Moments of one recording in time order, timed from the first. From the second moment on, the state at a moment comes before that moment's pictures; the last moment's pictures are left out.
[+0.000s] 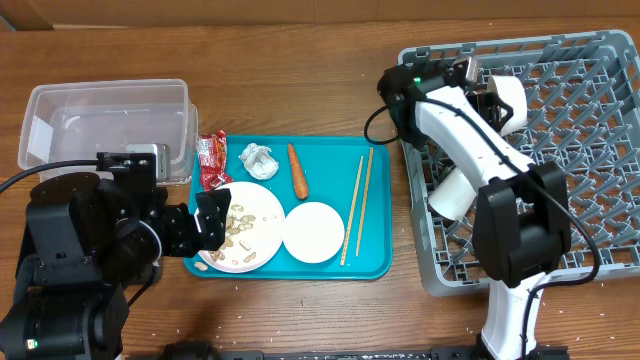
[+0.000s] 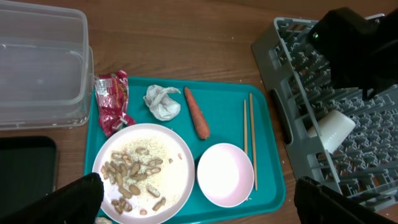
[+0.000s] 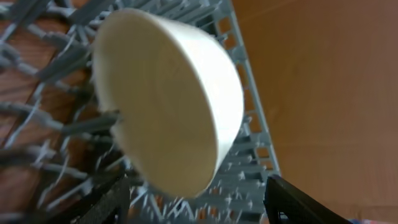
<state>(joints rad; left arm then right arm) 0.09 0.90 1.35 -1.20 0.37 -0.09 0.36 2.10 1.73 -1.34 1.13 0.62</state>
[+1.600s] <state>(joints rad) 0.09 0.90 1.35 -1.21 0.37 -0.09 0.71 1.79 1.11 -0.78 -0.21 0.78</state>
